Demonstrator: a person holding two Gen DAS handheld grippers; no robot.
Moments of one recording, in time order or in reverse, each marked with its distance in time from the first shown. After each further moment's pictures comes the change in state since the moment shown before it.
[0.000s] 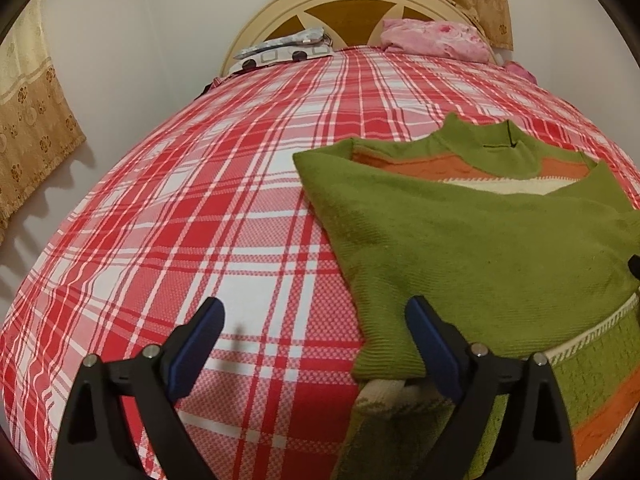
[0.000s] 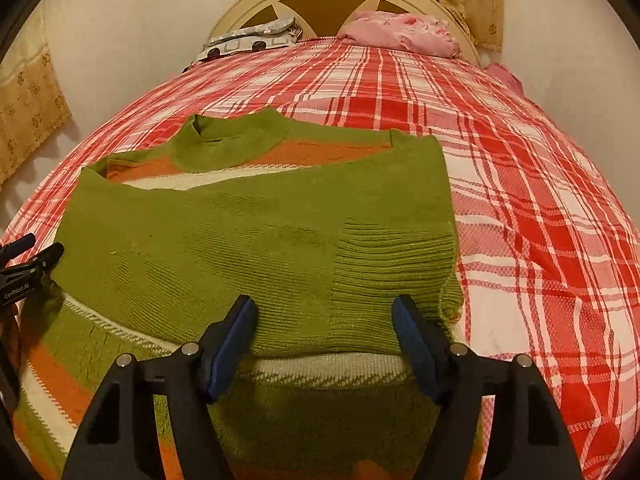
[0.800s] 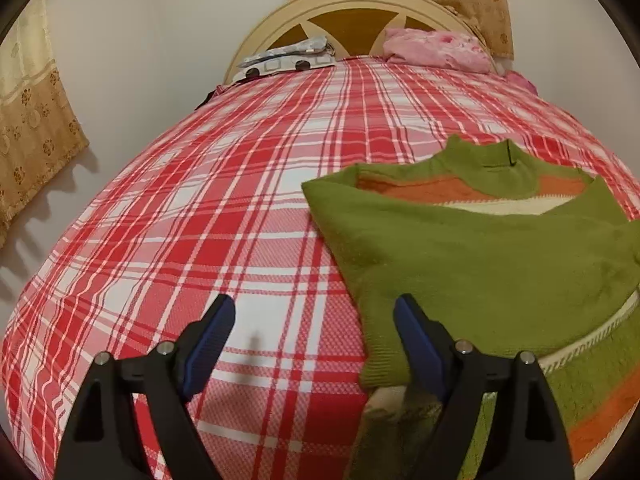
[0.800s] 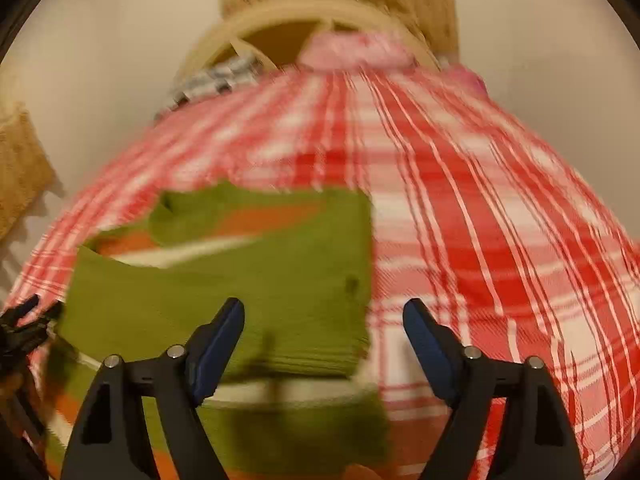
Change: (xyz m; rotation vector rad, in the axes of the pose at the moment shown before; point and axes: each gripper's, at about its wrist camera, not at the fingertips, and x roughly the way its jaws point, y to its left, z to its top) left arm -0.010 0.007 0.012 -0.006 -0.022 0.002; right arm -0.053 -0.029 0.034 0.091 -0.133 0.001
